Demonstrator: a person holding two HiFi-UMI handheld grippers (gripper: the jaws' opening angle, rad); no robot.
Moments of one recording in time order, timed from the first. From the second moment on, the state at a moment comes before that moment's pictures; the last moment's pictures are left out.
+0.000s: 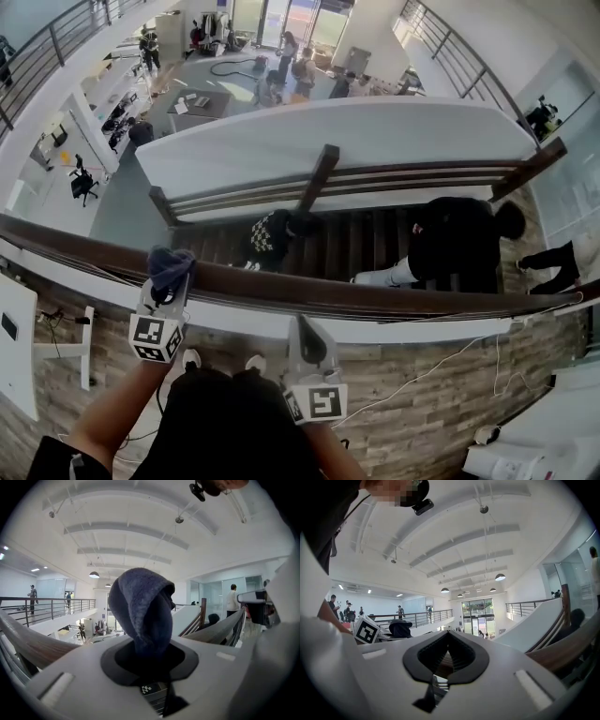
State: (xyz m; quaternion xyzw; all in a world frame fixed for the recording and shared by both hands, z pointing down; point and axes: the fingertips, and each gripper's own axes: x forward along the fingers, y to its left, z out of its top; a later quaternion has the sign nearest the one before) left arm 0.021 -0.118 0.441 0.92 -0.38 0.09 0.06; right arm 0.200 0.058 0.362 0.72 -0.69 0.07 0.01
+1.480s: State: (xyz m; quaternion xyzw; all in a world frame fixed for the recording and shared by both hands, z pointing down) left arm 0.114 -0.067 0.439 0.94 -0.32 0.09 0.09; right arm 0.290 0.105 0.361 0.79 -0.61 0.06 -0.01
